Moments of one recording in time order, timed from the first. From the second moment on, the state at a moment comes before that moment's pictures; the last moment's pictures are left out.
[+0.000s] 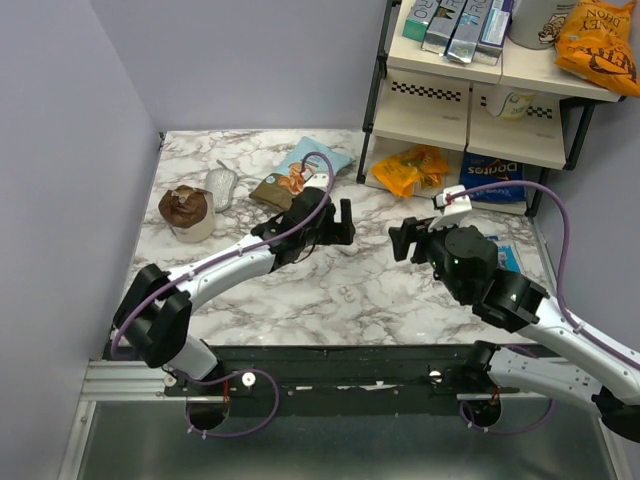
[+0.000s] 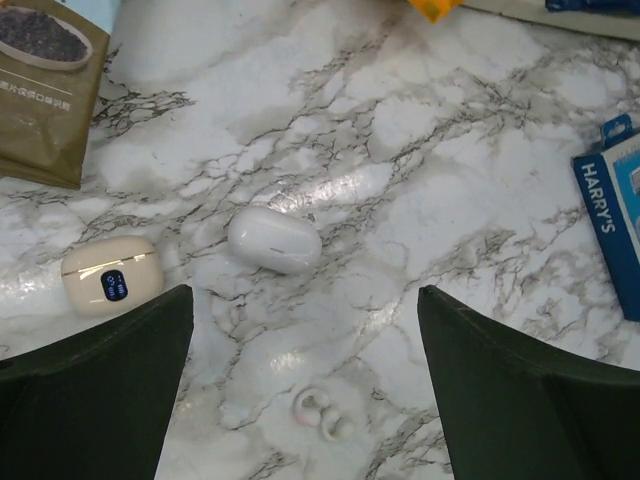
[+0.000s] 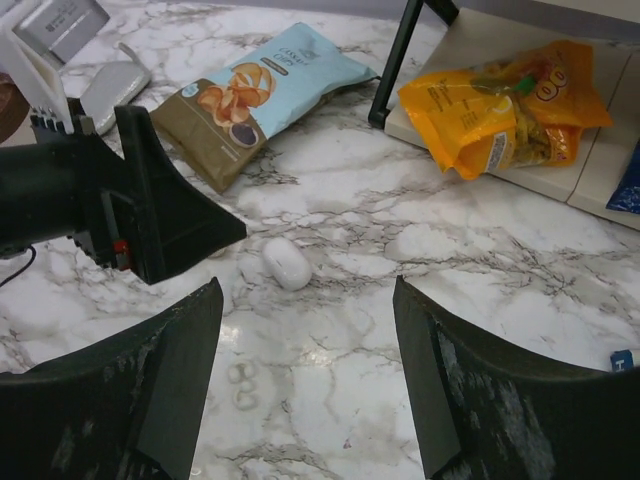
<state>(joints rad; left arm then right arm) -0.75 1.48 1.04 -0.11 -0.16 -0.58 0.93 0.82 0.90 -0.33 0.59 0.26</state>
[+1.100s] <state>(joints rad) -0.79 2.02 1.42 -0.40 -0.10 -0.25 0.93 0.80 0.87 -0.35 0.59 0.26</state>
